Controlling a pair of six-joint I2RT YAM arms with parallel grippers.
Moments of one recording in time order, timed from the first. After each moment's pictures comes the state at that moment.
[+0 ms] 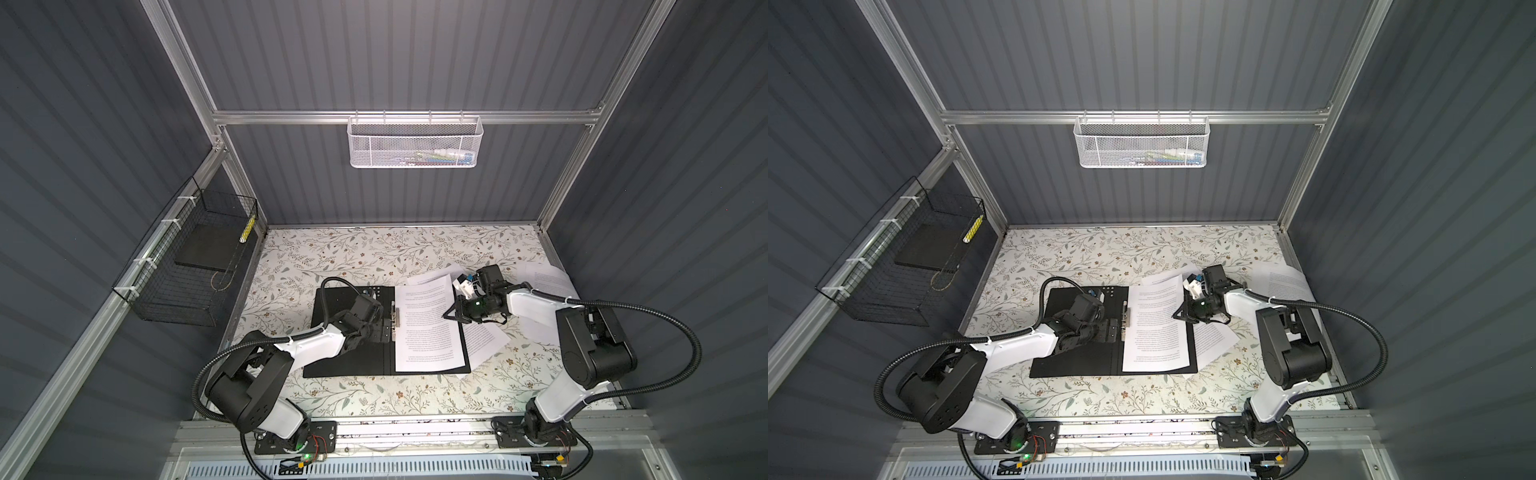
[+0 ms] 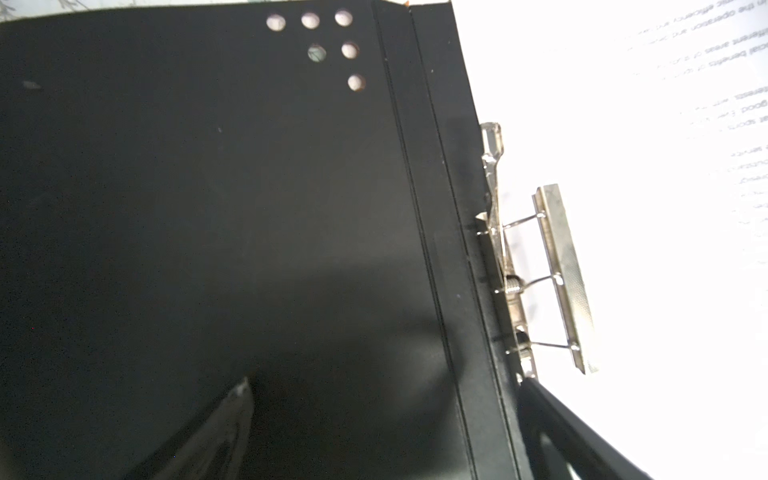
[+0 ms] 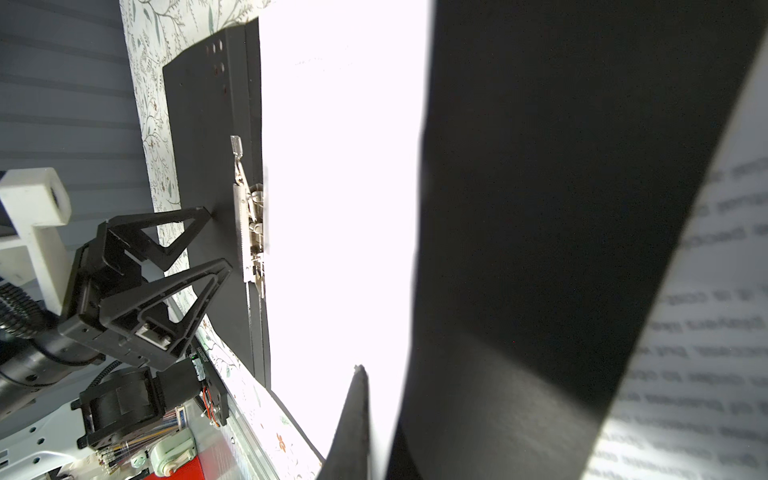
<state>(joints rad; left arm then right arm) -0.67 1.50 0.68 -0.12 -0.11 -0.42 0.26 1.69 0.88 -0.34 -0.68 0.36</state>
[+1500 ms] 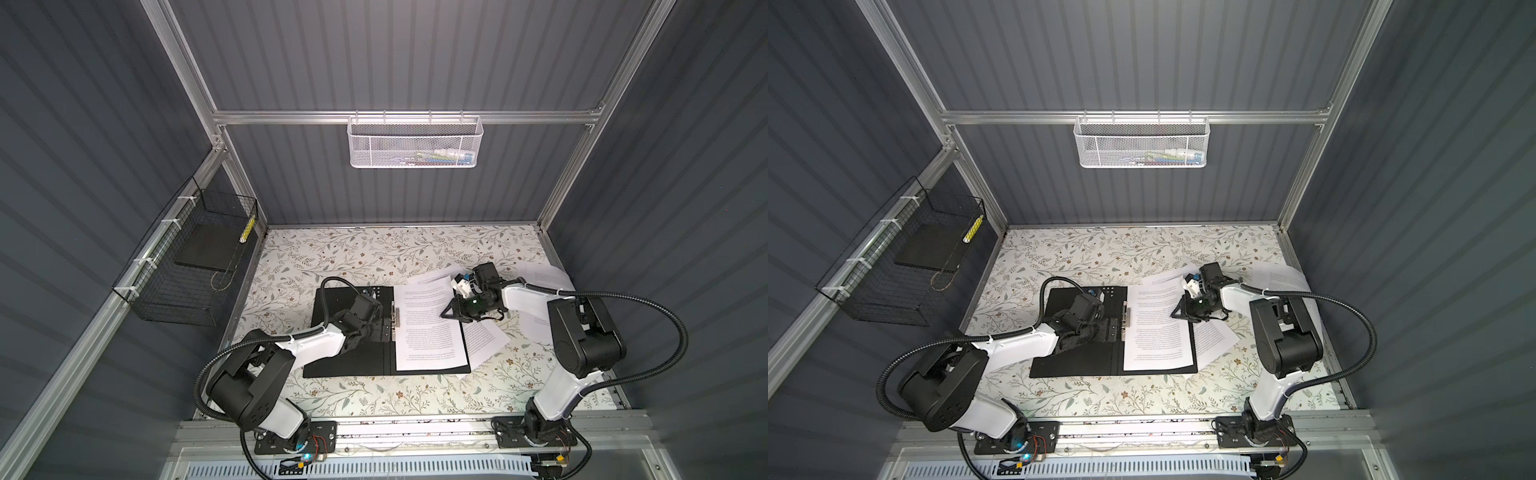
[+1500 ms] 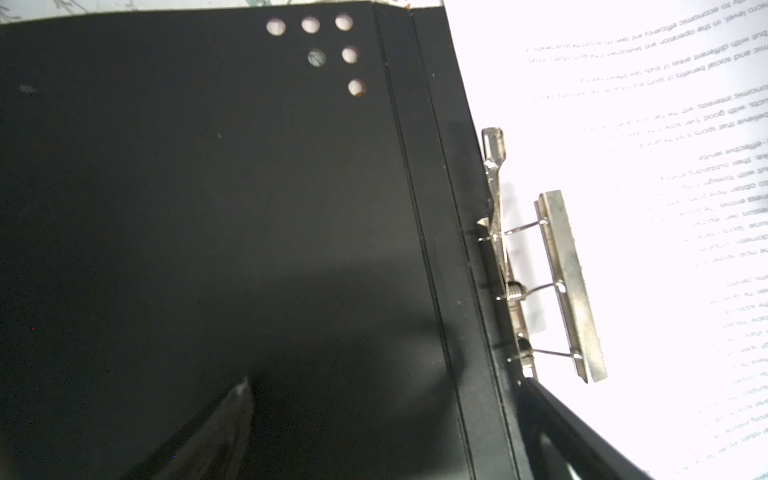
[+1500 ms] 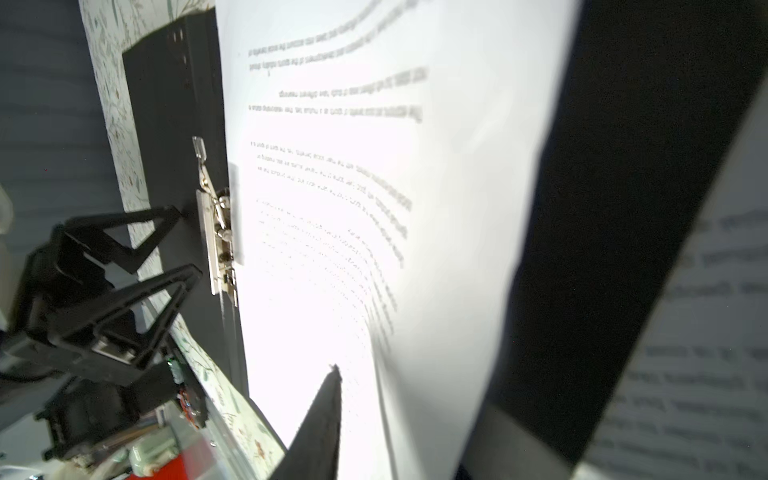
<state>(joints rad) -0.66 1.51 0.68 -0.11 -0.10 -0.42 0.26 1.76 0.95 -0.40 -0.64 0.30</state>
